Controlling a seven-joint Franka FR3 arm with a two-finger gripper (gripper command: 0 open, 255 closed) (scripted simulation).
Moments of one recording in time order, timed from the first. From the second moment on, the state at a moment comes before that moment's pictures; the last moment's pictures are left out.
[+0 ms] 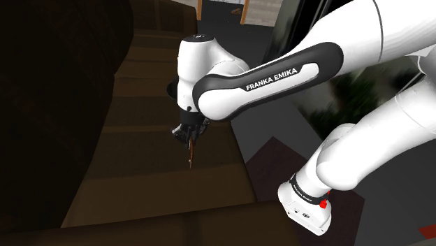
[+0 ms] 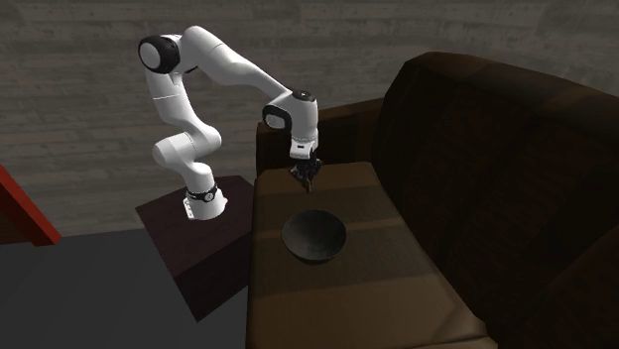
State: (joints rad) arm 0.03 -0.21 0.52 -2.39 0.21 2.20 0.61
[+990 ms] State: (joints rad) arm 0.03 -0.30 0.49 -2.26 0.23 1.99 0.60
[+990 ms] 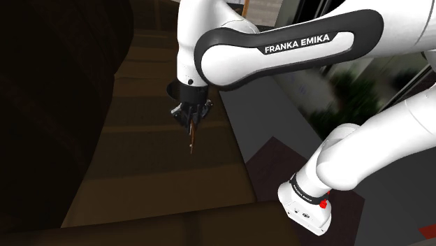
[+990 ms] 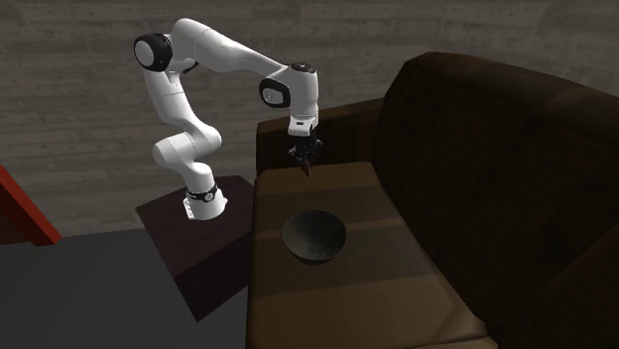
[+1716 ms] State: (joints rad) arm 0.03 -0.33 0.47 -2.14 0.22 1.84 0.61
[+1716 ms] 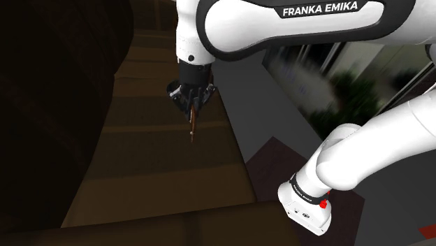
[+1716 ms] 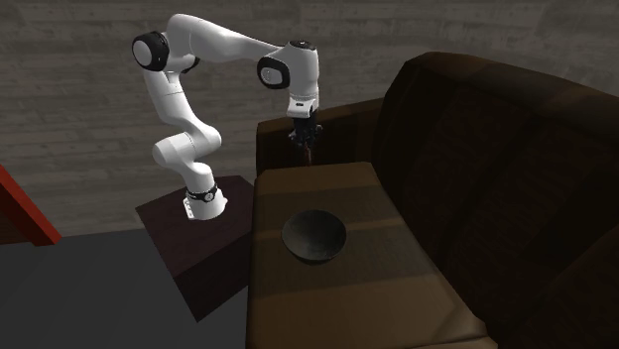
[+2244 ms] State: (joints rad) arm -0.01 -0.26 0.42 -2.04 0.18 1.79 0.55
